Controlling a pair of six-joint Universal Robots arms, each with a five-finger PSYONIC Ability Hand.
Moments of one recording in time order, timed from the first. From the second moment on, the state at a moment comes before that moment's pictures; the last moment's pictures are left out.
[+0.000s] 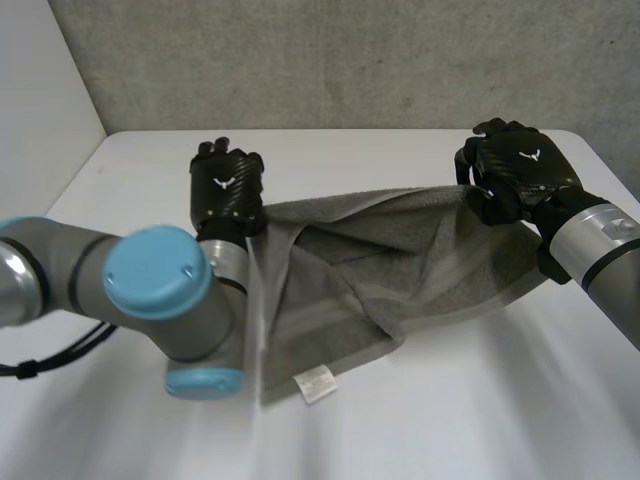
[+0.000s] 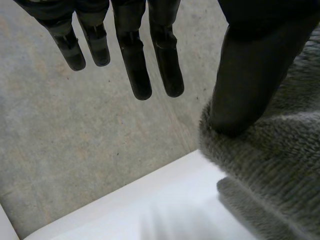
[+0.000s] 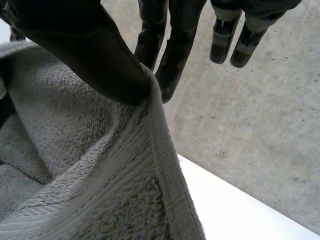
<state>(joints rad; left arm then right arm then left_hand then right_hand) 4.07 -2.16 -1.46 3.75 -1.91 3.31 1.79 -1.39 1.67 -0.26 1.18 3.05 0.80 0.80 0.22 0.23 0.62 1.32 1.29 0.18 0.18 1.15</state>
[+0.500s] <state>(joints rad) 4.29 -2.11 -1.48 3.37 -1.36 3.16 1.81 -1.36 1.68 -0.26 1.18 3.05 0.41 0.39 0.22 0.23 0.18 1.32 1.29 0.18 0.18 1.15</state>
